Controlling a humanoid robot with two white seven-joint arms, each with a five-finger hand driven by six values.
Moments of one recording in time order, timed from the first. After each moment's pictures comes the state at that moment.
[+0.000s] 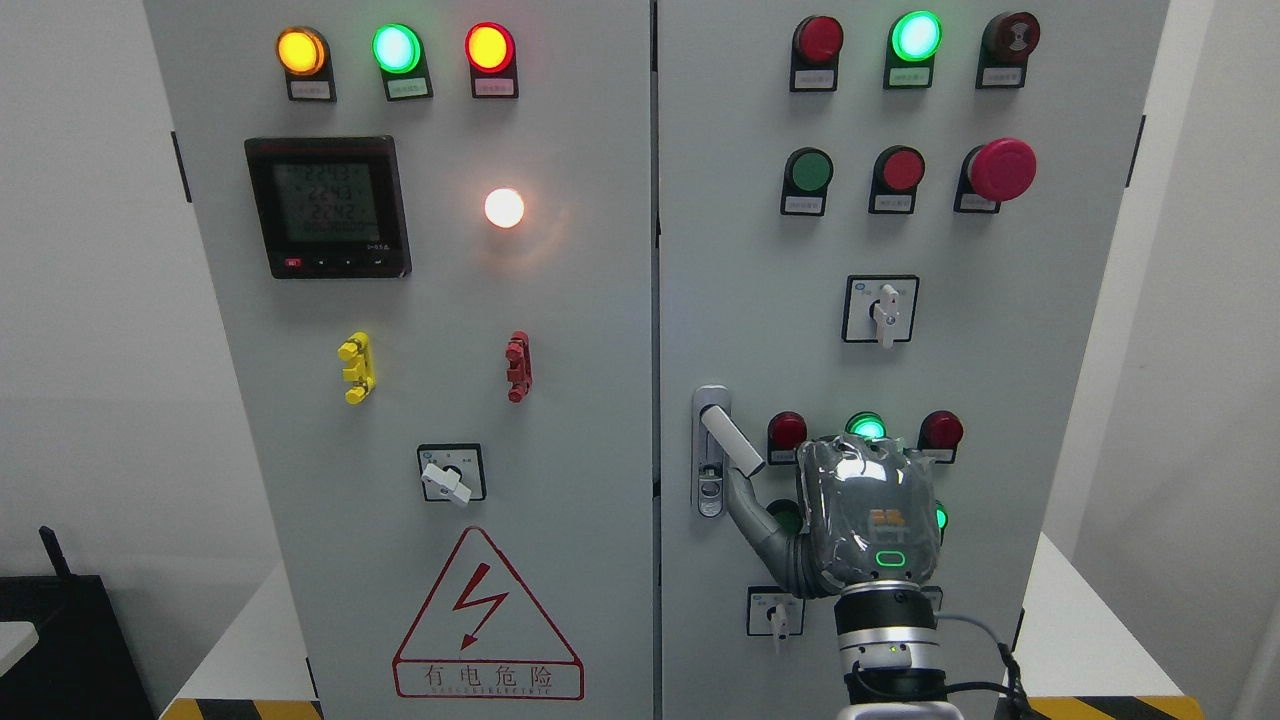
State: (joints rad) left arm -0.05 -0.04 0.00 0.00 0.12 -0.13 -0.14; right arm -0.49 0.14 0.21 -1.77 1.57 0.25 0.03
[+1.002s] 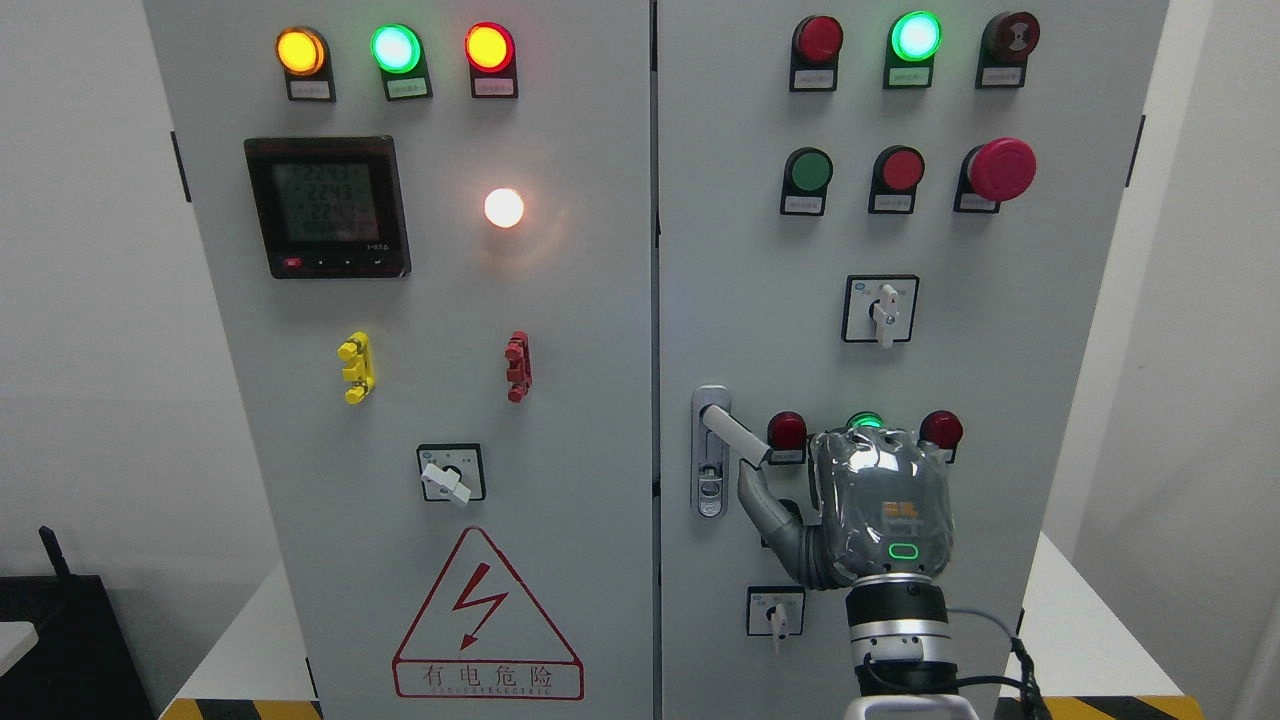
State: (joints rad) left arm -0.05 -0.04 0.00 0.00 0.12 -0.12 -0.14; right arm -0.50 0.14 0.19 -1.78 1.58 0.25 0.03
